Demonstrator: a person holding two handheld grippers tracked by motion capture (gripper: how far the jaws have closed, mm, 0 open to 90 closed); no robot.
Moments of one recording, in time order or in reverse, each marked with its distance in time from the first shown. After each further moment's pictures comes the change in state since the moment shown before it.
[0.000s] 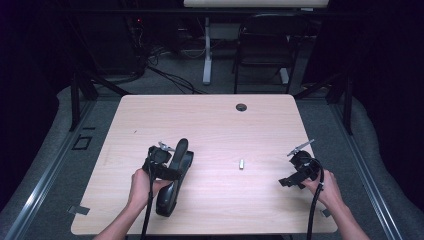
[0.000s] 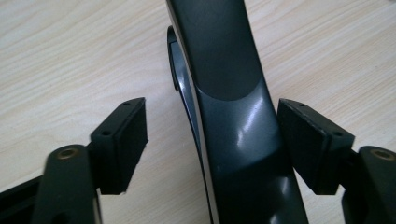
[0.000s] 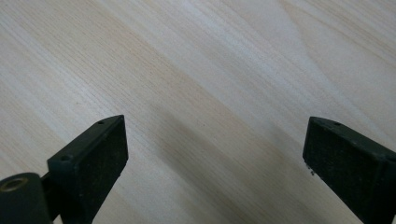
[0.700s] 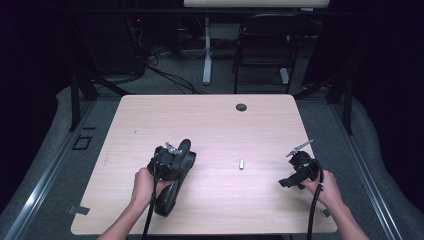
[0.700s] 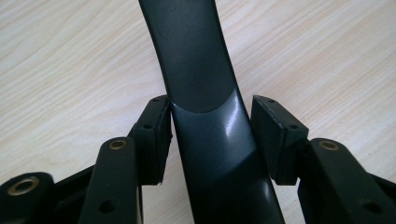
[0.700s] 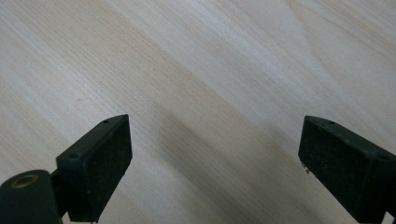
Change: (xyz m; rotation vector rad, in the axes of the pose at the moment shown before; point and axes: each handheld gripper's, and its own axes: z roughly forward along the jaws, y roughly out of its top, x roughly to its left) left arm -0.011 0.004 0.000 -0.006 -0.019 0.137; right arm 0.003 0.000 0.000 0.011 -0.008 -0.011
